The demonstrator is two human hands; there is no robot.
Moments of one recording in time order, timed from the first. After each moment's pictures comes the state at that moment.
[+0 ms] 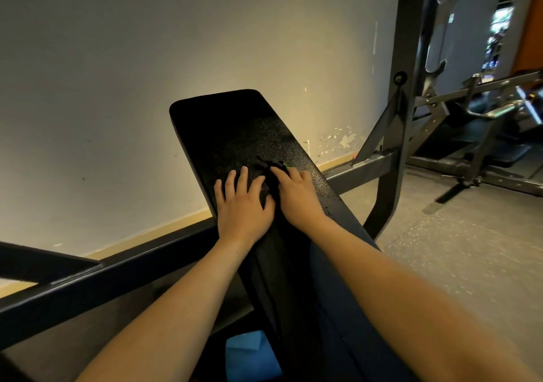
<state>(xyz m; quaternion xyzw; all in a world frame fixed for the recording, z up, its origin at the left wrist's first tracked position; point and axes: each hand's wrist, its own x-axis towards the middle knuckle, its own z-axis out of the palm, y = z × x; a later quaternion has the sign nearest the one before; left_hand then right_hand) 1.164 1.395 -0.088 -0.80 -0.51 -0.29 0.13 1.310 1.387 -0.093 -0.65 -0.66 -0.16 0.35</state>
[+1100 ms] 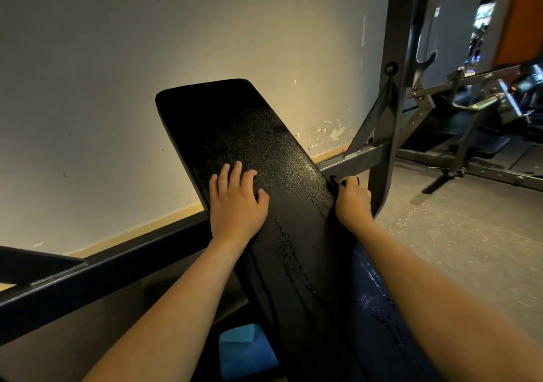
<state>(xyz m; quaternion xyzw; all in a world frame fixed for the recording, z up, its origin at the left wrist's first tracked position) 1.164 1.396 -0.096 -0.79 -0.49 -0.34 0.12 1.409 1.359 -0.138 -0.79 -0.47 -0.07 0.40</state>
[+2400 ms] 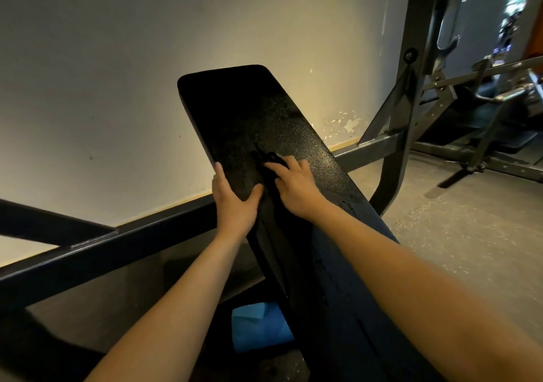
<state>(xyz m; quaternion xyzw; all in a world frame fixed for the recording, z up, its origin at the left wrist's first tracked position) 1.127 1.368 -0.119 -0.64 -0.47 -0.53 -0.31 1.285 1.357 -0.104 -0.62 -0.70 -0.09 0.33</state>
